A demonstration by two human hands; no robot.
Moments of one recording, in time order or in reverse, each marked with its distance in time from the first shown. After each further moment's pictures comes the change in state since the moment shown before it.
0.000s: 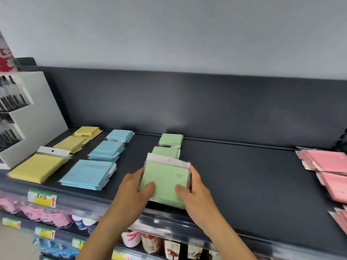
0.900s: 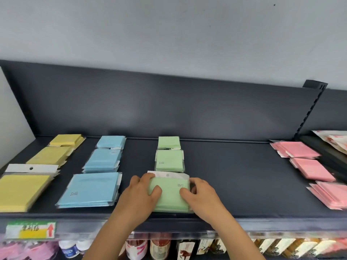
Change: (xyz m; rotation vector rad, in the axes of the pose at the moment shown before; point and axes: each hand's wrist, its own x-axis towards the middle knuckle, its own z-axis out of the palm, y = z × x) left_hand 0.034 -0.032 -0.041 0.320 -0.246 0.054; right_hand 0.012 -0.015 0.051 -0.322 0.229 0.179
